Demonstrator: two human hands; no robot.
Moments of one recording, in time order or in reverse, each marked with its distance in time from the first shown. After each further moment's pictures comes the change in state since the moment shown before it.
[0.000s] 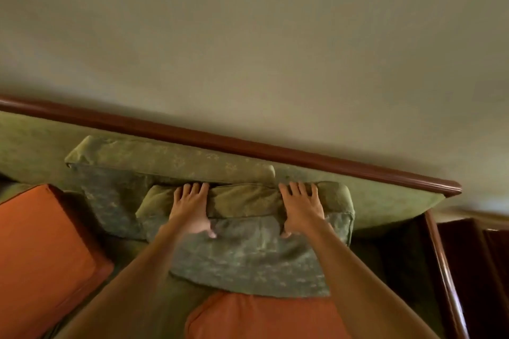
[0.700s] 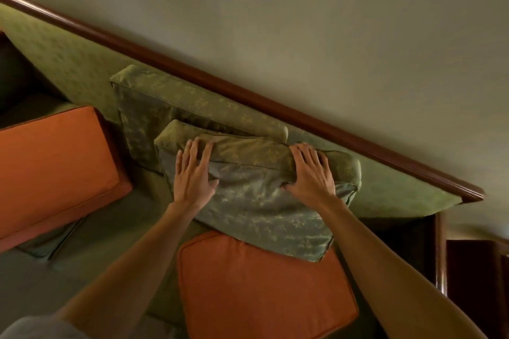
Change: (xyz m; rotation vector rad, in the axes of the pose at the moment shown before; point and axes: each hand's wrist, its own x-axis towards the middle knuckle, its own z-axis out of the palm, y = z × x) left_hand -0.099 0.033 0.073 -0.166 0.576 -0.176; right_hand -0.045 0.024 0.029 0.163 0.420 -0.253
